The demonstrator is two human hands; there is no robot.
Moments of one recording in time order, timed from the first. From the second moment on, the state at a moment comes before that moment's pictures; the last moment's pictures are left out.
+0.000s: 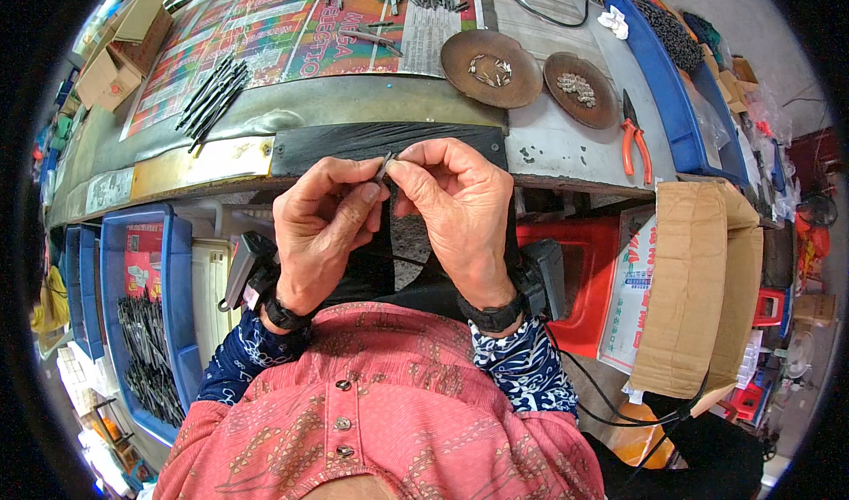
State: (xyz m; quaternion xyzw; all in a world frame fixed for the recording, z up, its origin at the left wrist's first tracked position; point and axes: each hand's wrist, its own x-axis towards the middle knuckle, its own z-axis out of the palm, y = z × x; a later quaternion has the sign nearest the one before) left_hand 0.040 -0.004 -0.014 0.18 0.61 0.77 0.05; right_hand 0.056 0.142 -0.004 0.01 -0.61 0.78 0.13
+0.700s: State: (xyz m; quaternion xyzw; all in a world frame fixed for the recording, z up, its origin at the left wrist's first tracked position) left_hand 0.038 -0.005 -0.020 0.20 0.67 0.71 -0.02; right_hand 0.056 0.140 0.000 0.00 -0.65 0.74 0.14
